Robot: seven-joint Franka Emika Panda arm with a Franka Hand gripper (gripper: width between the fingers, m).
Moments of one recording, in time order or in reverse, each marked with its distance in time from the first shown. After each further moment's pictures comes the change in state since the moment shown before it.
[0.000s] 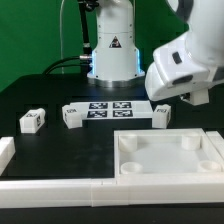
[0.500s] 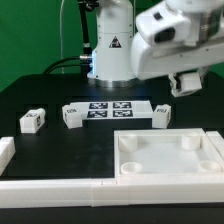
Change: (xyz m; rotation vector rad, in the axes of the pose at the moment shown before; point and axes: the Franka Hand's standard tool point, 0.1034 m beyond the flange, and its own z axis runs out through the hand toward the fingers) arm -0.006 0.027 -0.050 -0.065 0.410 0.004
